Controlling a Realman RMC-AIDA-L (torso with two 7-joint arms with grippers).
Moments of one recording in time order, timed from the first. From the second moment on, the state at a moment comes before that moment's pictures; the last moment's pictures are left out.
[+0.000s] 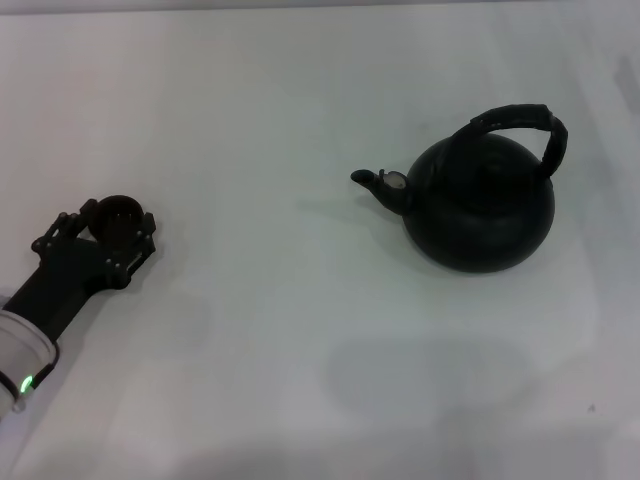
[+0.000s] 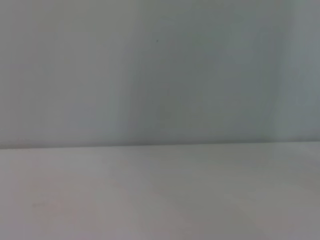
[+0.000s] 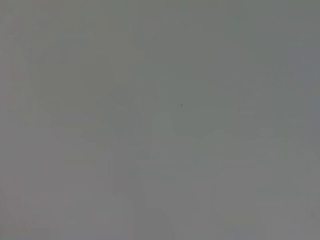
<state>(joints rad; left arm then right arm) -0.25 -2.08 -0.57 -0.15 -0.70 -1.11 2.81 0.46 2.02 -1.30 -0.17 -0.10 -0.93 0.54</state>
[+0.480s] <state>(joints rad) -0.25 -2.08 -0.57 -0.16 -0.69 -1.13 2.80 0.46 2.02 -1.30 -0.17 -0.10 -0.93 0.54</state>
